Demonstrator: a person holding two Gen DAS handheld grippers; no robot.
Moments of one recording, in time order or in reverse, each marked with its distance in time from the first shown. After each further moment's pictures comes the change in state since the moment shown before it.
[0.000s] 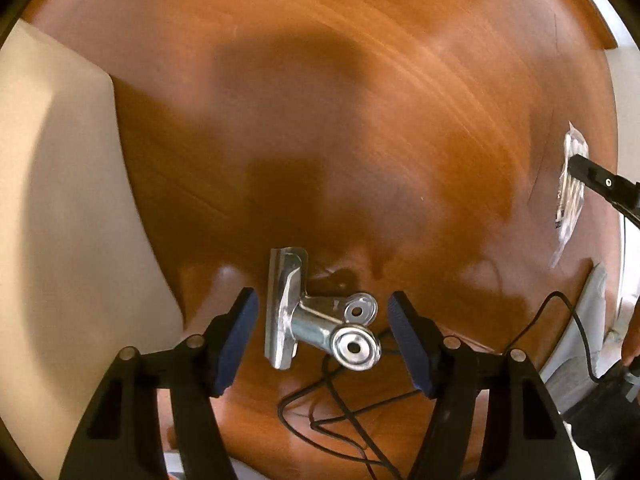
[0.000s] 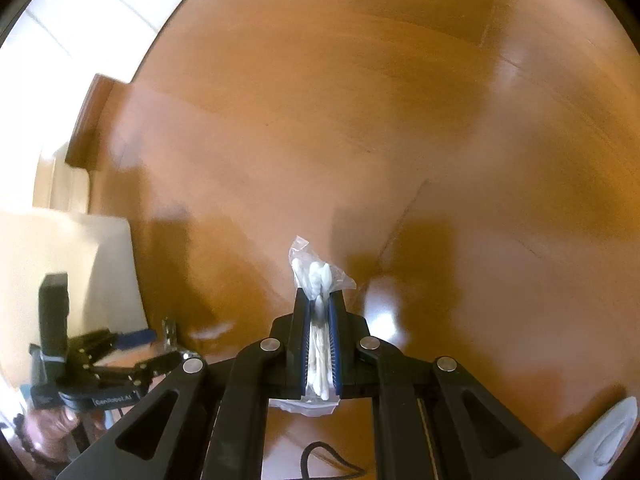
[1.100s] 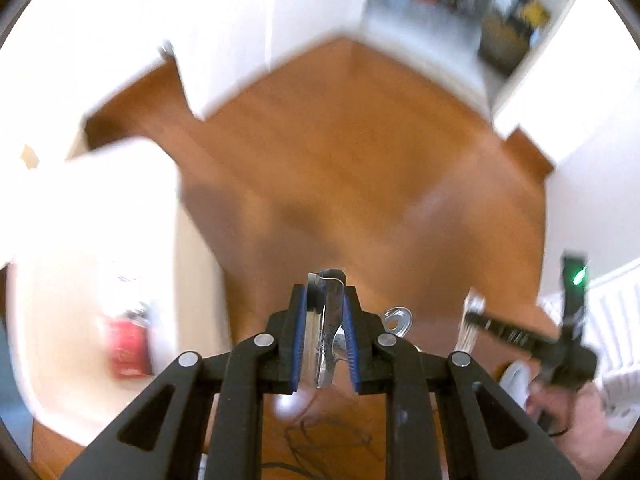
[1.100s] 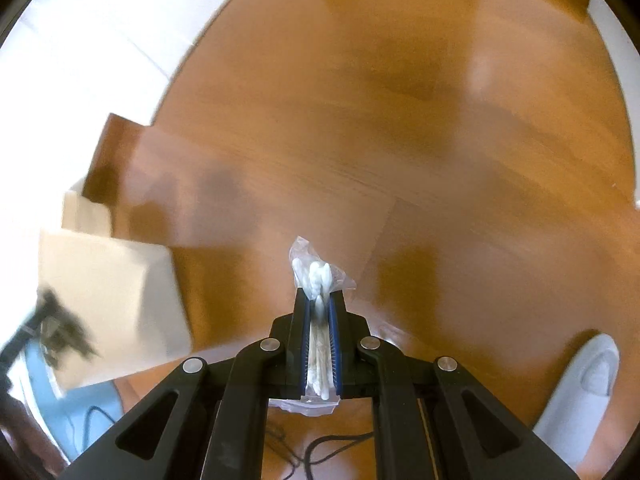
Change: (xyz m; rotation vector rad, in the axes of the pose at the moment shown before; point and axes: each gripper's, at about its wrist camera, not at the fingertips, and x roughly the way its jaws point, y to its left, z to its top) left arm -0.279 -0.014 -0.112 -0.089 -0.676 0.004; right arm -0.112 0.045 -0.026 0.056 -0.134 -0.021
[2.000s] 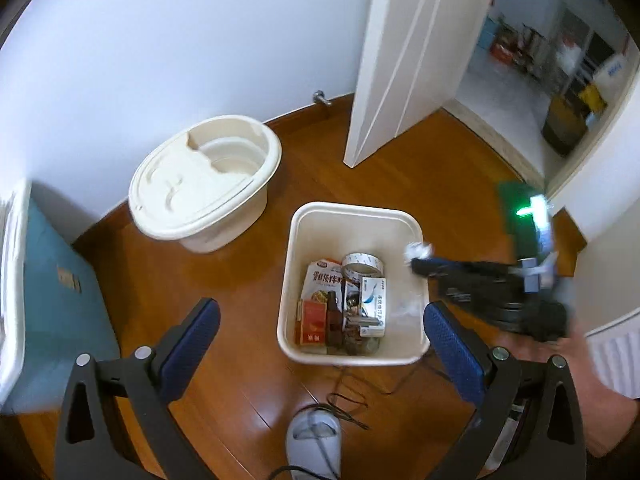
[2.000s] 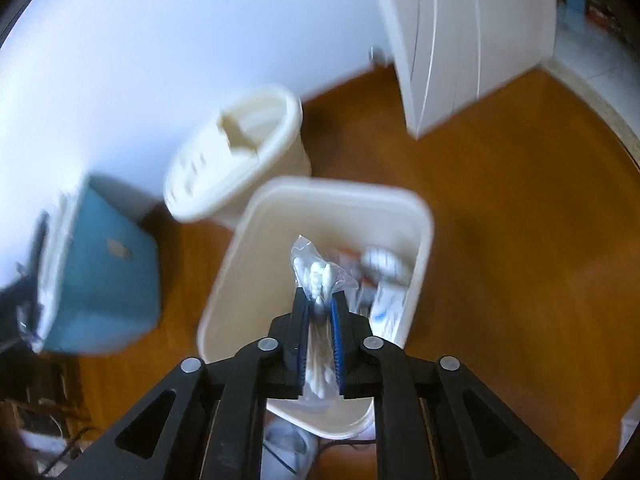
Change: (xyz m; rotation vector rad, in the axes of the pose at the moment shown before) left arm -0.199 0.175 -0.013 -0.200 -0.104 0.182; right arm -0.044 0.402 -0.056 -0.664 -0.004 0.124
